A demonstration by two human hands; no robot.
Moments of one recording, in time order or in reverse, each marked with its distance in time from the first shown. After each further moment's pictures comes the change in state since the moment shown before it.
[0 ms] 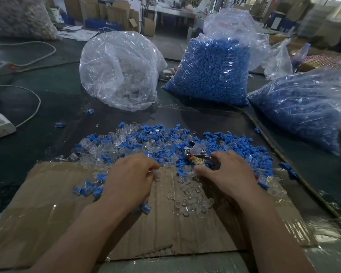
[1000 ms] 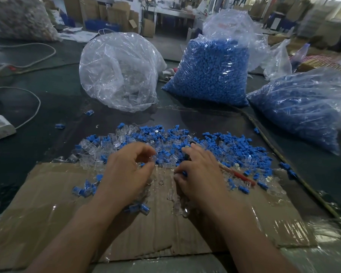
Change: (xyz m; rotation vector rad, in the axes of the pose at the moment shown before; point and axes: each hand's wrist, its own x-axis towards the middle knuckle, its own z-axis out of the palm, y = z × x) left_hand -0.001 0.008 -0.017 -0.379 0.147 -0.061; right_hand -0.020 -0.049 0.017 -0.011 0.103 -0.380
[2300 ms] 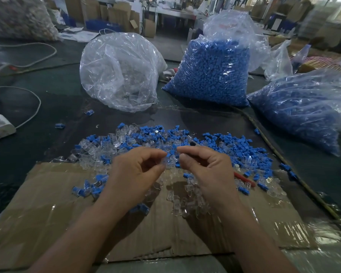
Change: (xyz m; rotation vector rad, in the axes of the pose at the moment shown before) left_hand -0.005 0.008 0.003 -0.183 -0.030 0.016; right_hand -0.013 -0.009 -0.026 1.114 0.228 0.076
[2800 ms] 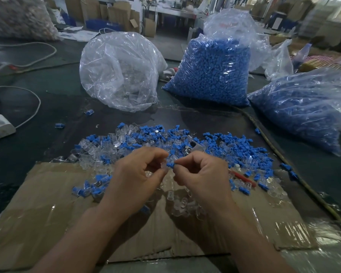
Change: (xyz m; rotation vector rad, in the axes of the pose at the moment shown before) left_hand -0.003 0.000 0.001 0.139 0.035 0.229; right_hand -0.008 -0.002 0.008 -0.194 -0.024 -0.008
